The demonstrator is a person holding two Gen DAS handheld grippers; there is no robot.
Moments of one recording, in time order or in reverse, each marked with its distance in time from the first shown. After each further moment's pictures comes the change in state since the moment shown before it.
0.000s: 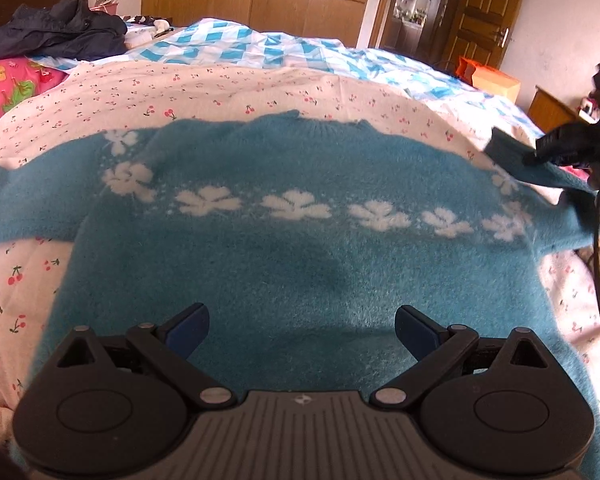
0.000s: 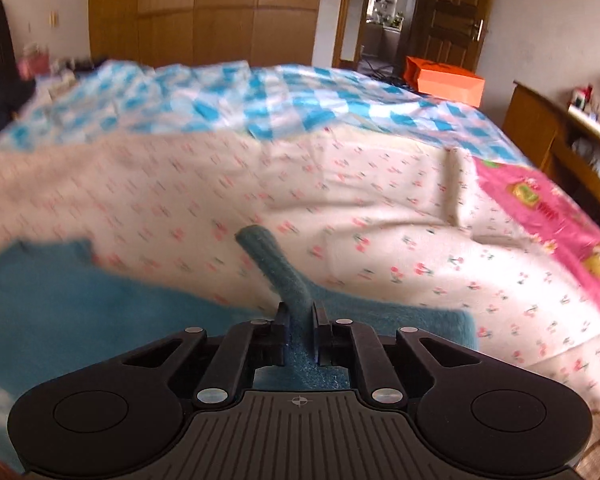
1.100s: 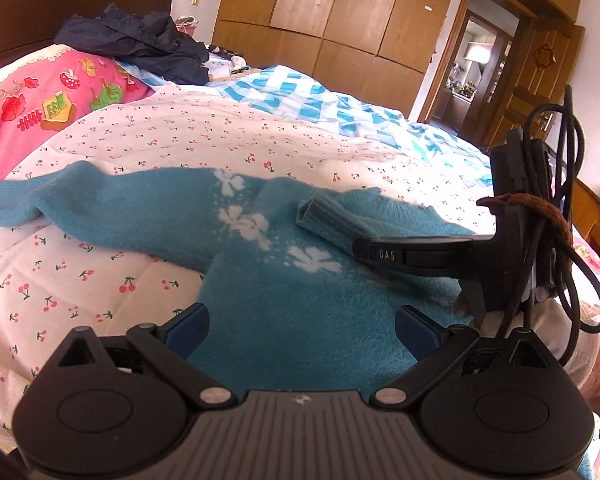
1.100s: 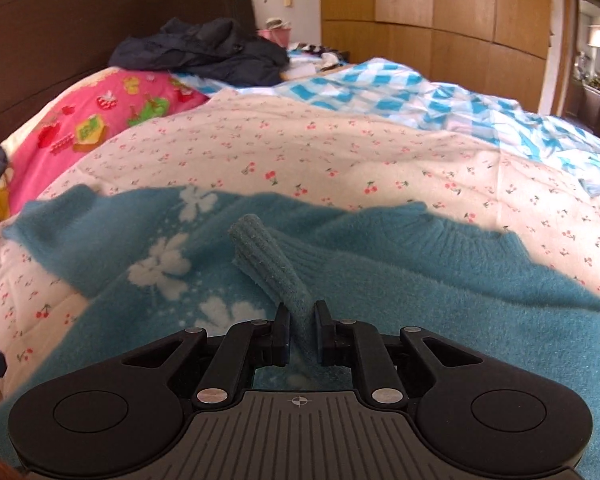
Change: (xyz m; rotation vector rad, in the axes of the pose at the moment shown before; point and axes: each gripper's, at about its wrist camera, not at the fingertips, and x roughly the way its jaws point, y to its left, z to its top) left arm -0.048 0.065 0.000 -0.179 -0.166 0.076; right arm -0.009 0.257 -0.079 -0.366 0.052 0.479
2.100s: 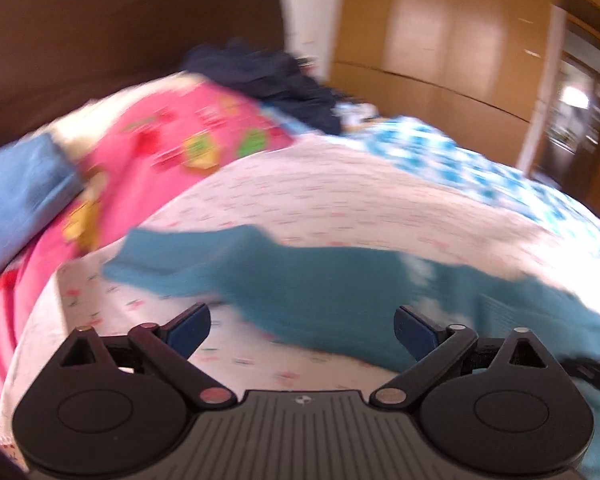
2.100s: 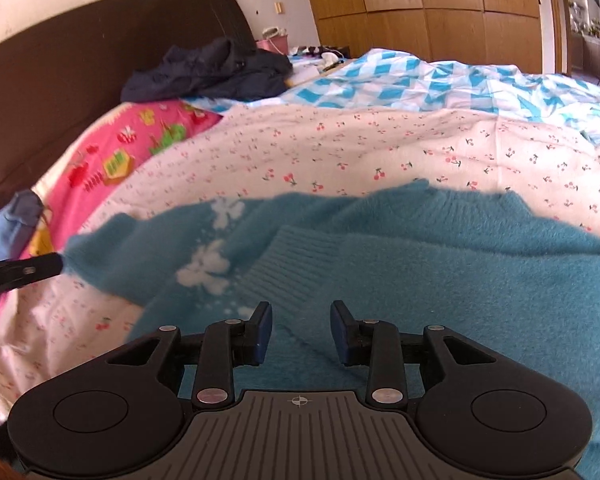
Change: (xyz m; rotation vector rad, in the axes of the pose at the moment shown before) left arm 0.002 0.121 0.052 -0.143 -0.131 0.336; right arm -0.044 -0.011 -0.012 0.166 -0.059 0.115
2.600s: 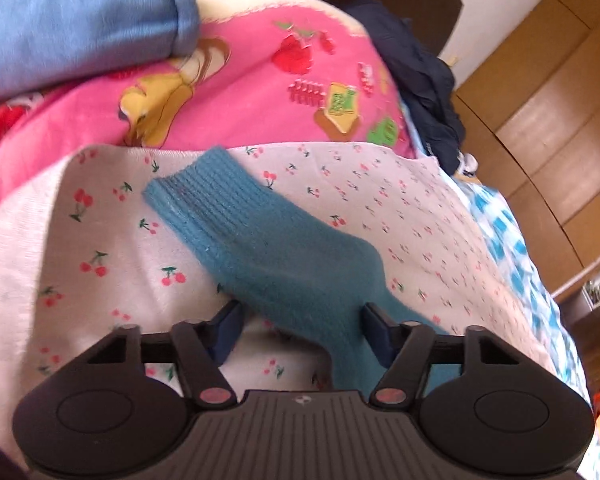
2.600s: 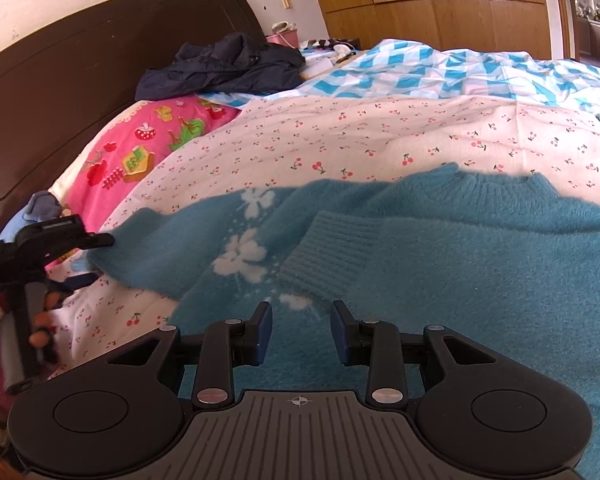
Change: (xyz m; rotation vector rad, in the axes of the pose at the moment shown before) left arm 0.093 0.087 0.000 -0.560 0.064 0.003; right arm 0.004 0.016 -0.008 0.024 0.015 0.028
